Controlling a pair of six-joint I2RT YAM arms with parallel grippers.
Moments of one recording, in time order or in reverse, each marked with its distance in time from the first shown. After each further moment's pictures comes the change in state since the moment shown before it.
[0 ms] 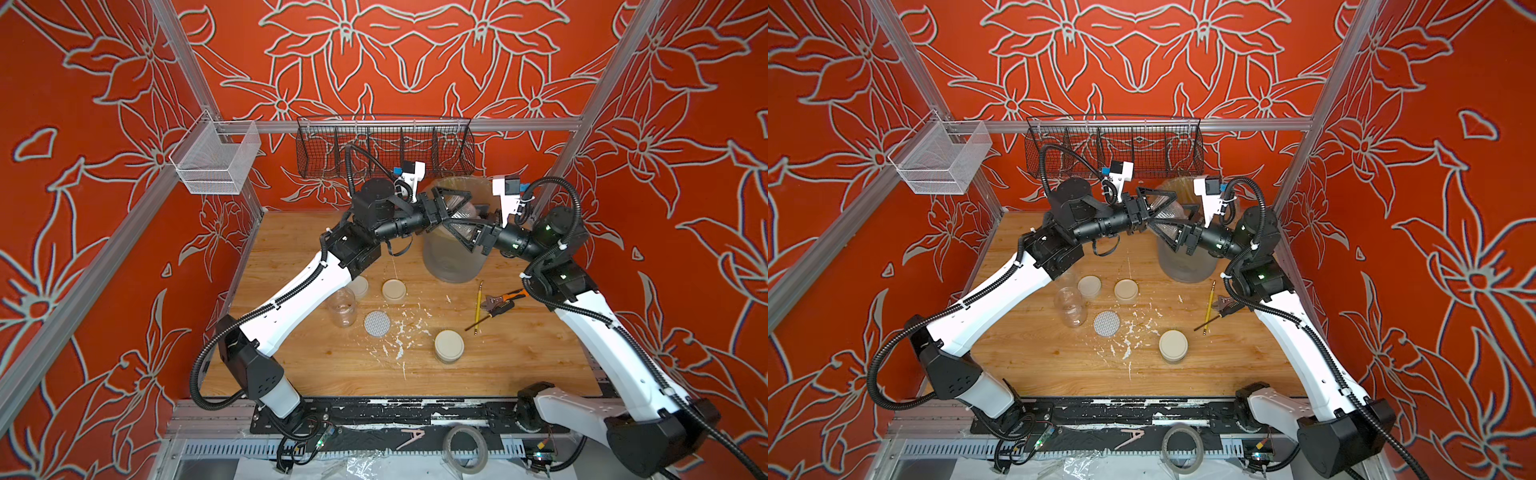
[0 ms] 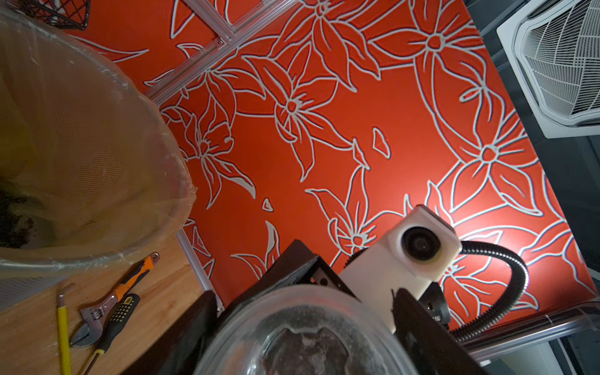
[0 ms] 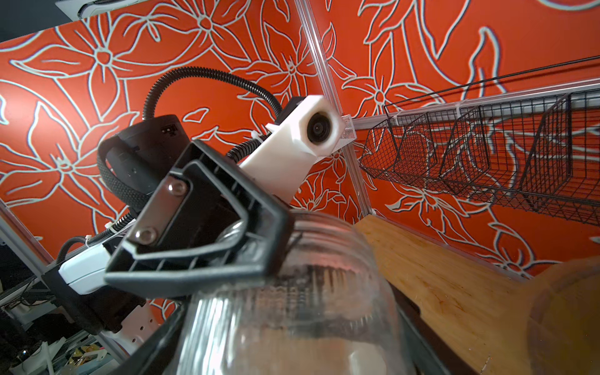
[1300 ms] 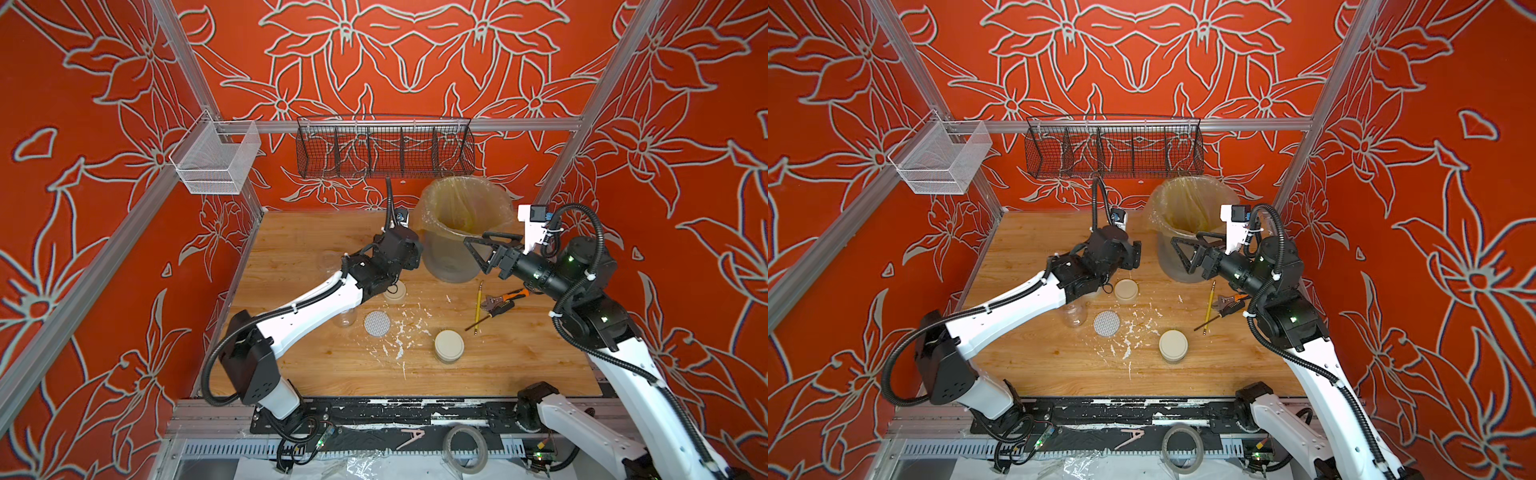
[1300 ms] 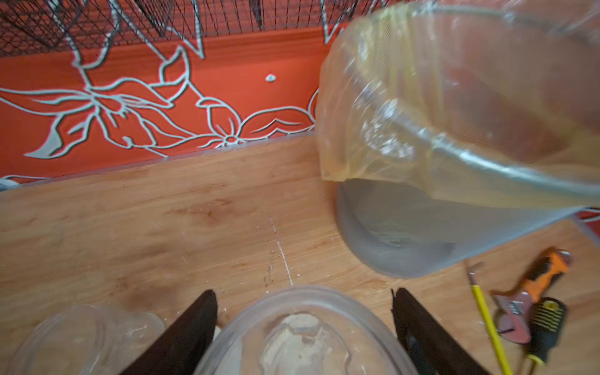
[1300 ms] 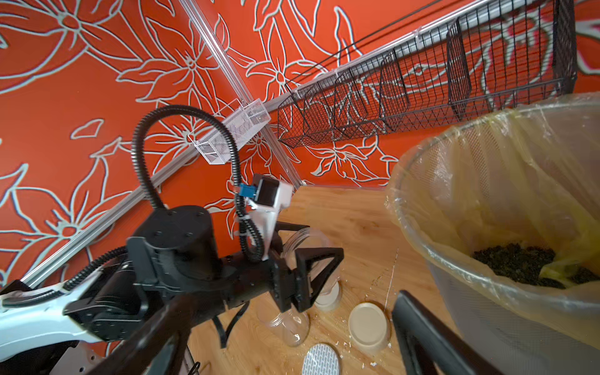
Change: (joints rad) left arm -0.066 0.026 -0.326 -0.260 -0.981 0.747; right arm 0.002 -0.272 -0.090 -0.422 0.335 -0.017
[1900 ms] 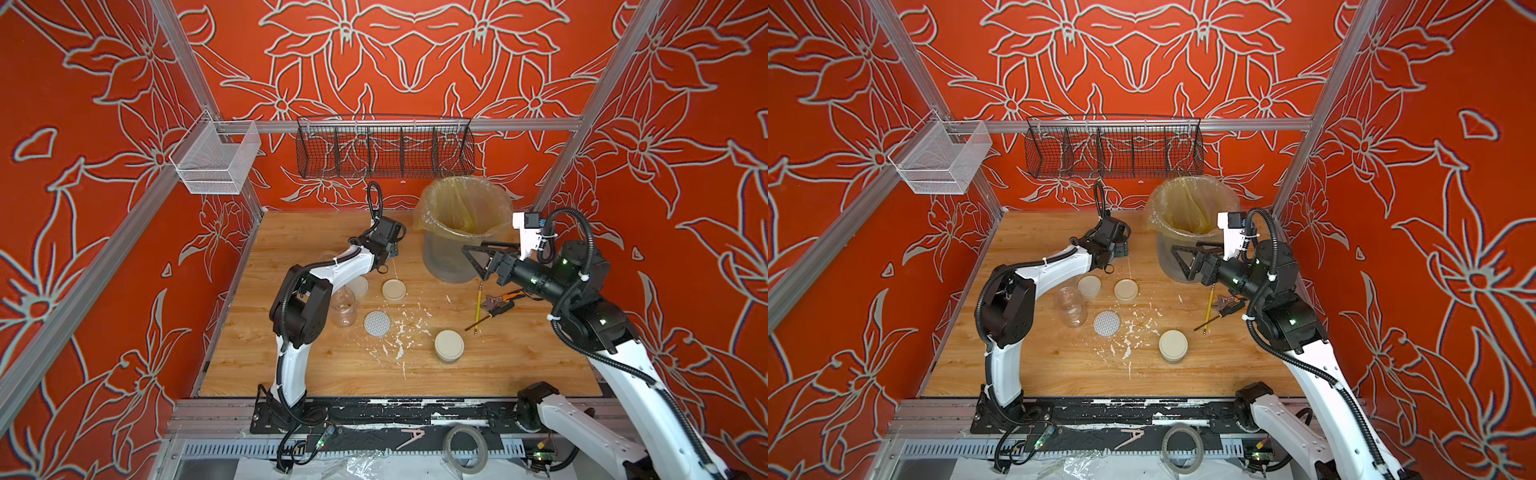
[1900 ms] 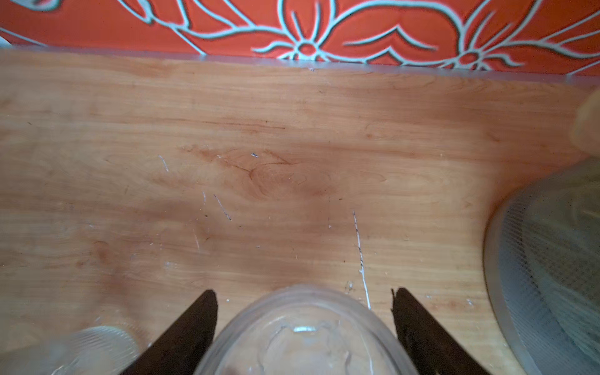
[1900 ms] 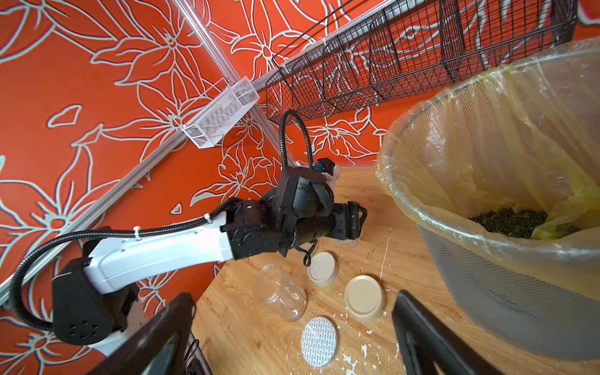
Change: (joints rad) left arm 0.283 0.430 0.171 0.009 0.113 -0.180; right arm 0.000 -0.018 -0.026 -0.066 0.000 0.002
